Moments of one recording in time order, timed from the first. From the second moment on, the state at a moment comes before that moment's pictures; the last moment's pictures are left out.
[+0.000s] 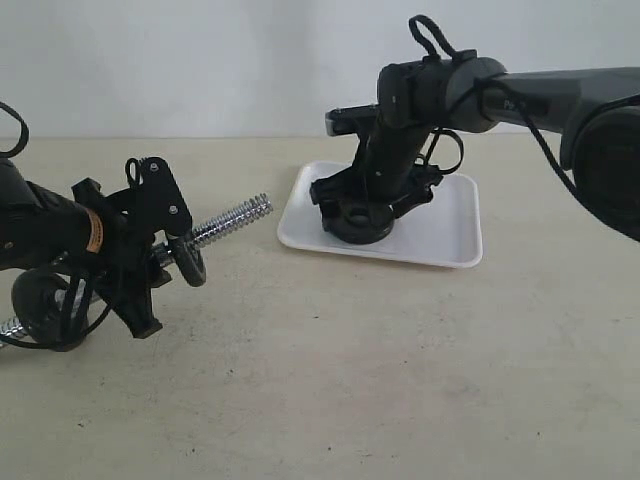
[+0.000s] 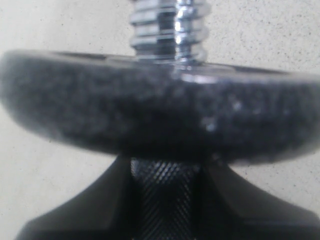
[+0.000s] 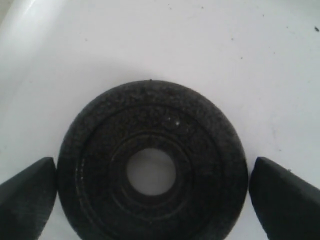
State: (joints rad) left arm -0.33 1.77 -0.82 0.58 0.10 0.18; right arm 0.42 2.43 -1.96 0.05 0.83 0.08
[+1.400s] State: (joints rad) left arm -0.33 1.77 -0.82 0.58 0.11 0.18; right arm 0.42 2.43 -1.97 -0.05 0.83 0.15
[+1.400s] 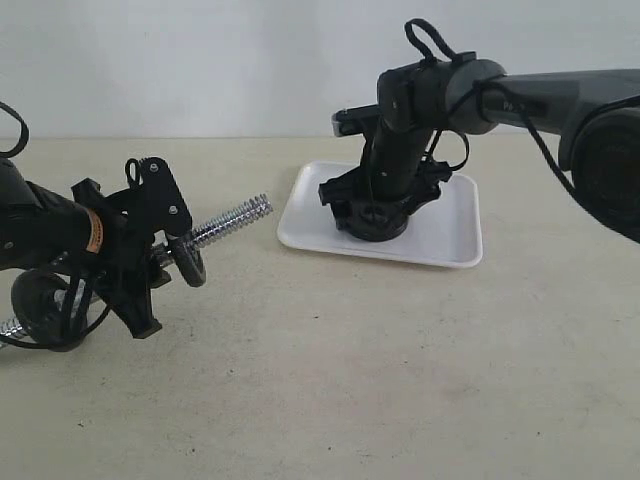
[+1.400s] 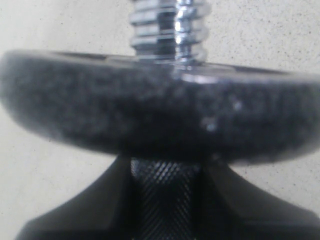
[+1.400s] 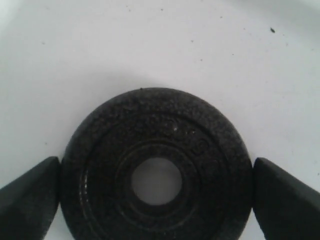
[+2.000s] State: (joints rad) left arm -0.33 1.77 -0.82 0.58 0.11 0.18; right arm 0.41 2.29 -1.94 -0.12 0.94 0.13
